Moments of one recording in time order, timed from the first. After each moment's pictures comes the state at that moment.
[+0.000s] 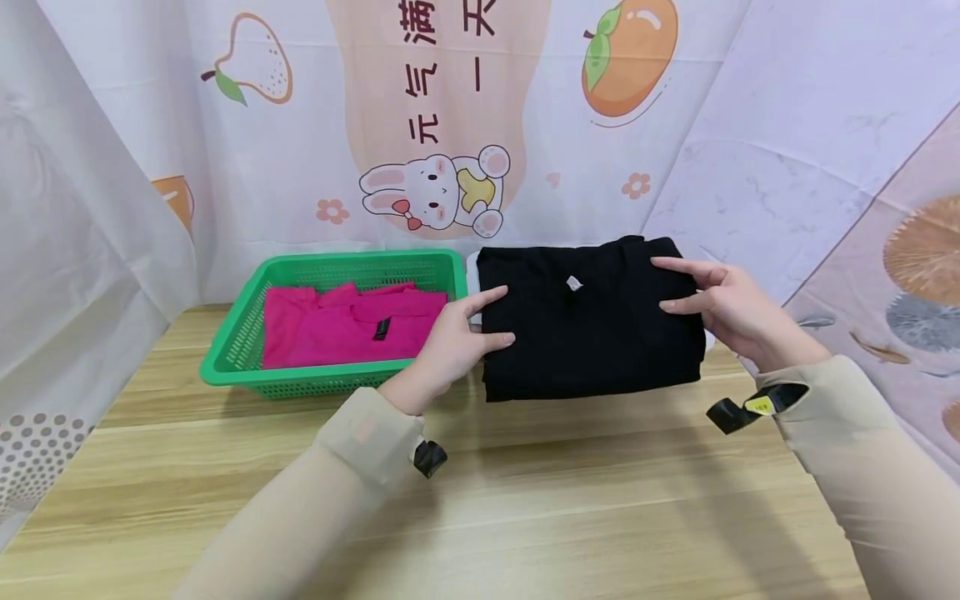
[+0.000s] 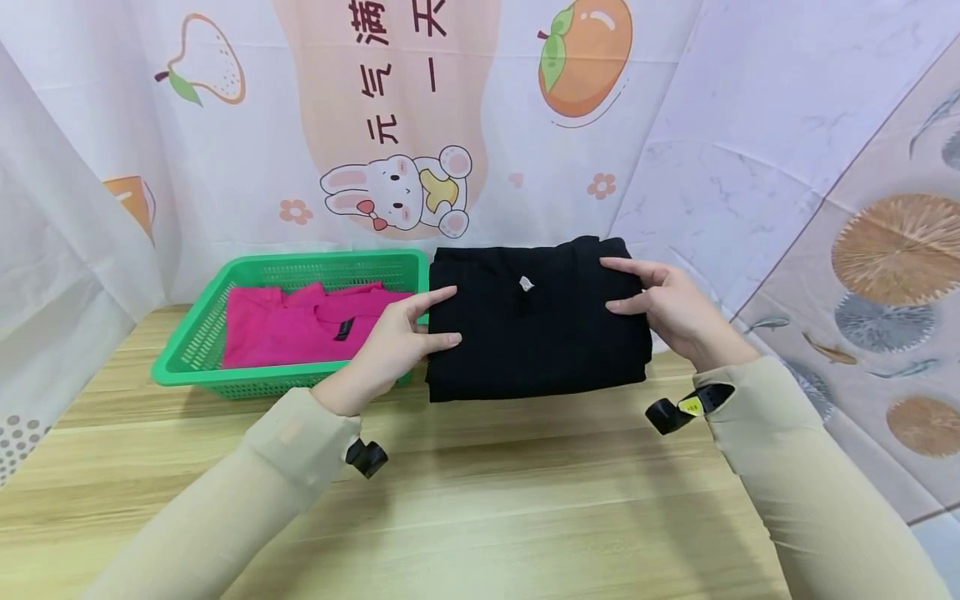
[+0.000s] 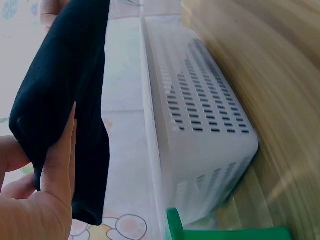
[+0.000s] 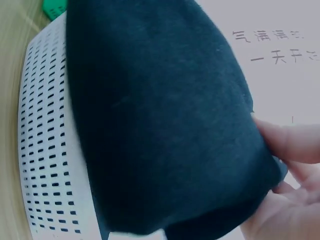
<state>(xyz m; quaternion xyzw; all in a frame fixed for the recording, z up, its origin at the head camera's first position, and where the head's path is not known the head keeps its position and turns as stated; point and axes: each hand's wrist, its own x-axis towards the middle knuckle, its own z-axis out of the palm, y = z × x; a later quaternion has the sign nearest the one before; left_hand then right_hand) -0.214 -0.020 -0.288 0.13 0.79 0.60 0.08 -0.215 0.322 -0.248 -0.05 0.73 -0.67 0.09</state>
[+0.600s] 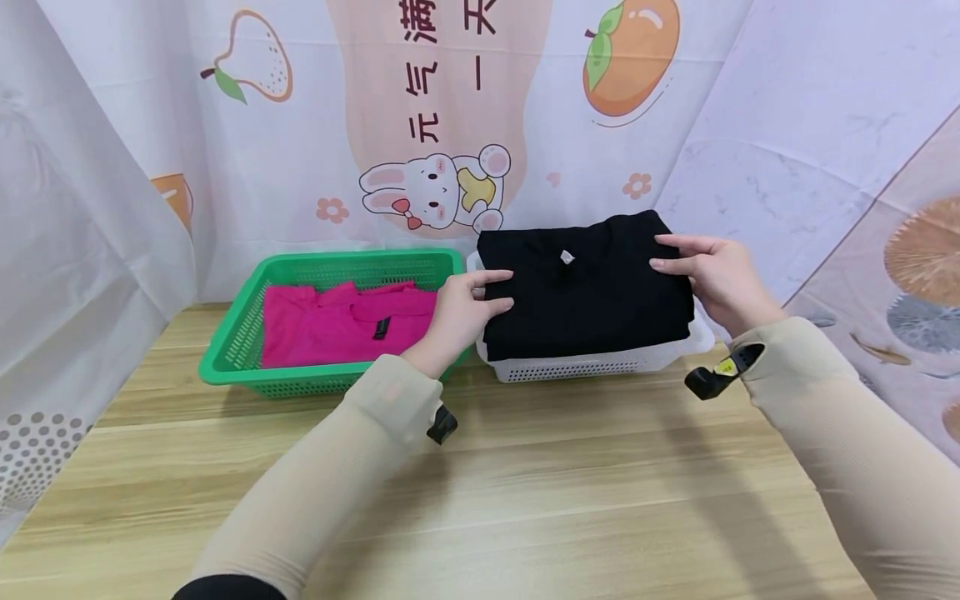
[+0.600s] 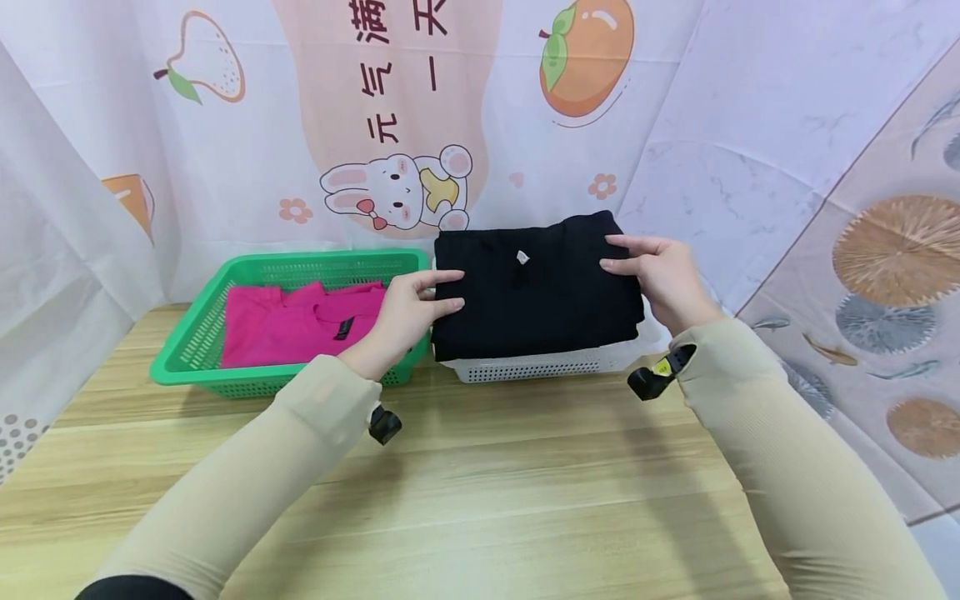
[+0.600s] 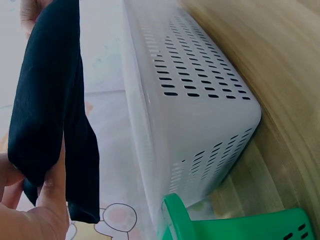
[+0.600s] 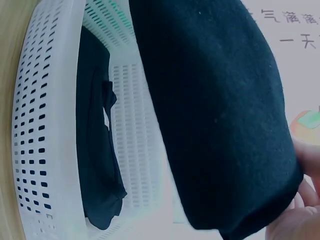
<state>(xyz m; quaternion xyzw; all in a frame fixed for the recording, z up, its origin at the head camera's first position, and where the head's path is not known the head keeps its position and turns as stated) -0.250 -0.009 -0.286 0.11 0.82 0.56 -0.01 -0.249 0.309 -0.241 0.02 0.71 -0.70 -0.04</state>
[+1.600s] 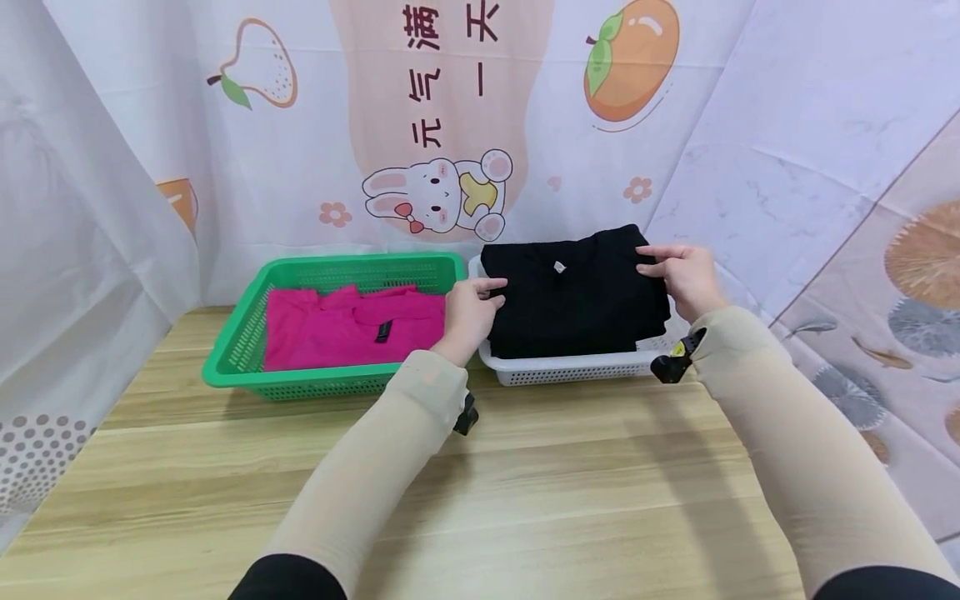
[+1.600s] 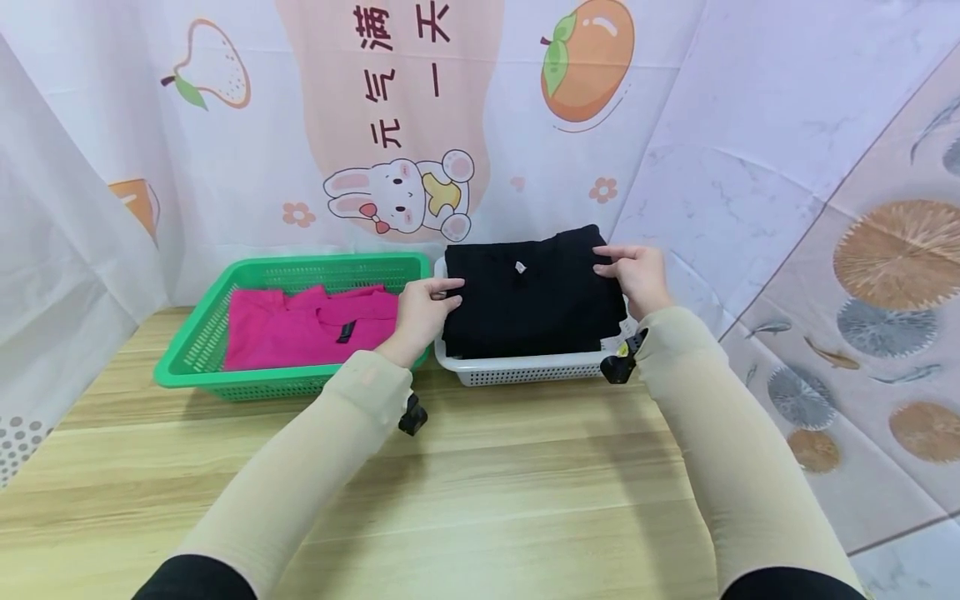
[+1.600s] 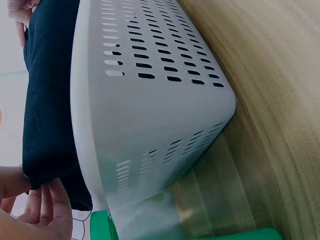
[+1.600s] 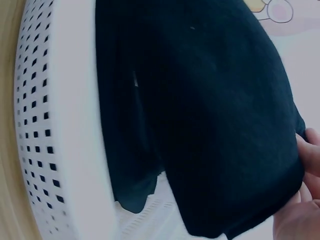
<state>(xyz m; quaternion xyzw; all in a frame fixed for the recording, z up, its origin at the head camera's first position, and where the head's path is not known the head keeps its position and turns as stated) -0.279 0.009 -0.314 0.02 0.85 0.53 -0.08 -0.290 0.302 -0.272 0.05 0.75 -0.65 -0.07</state>
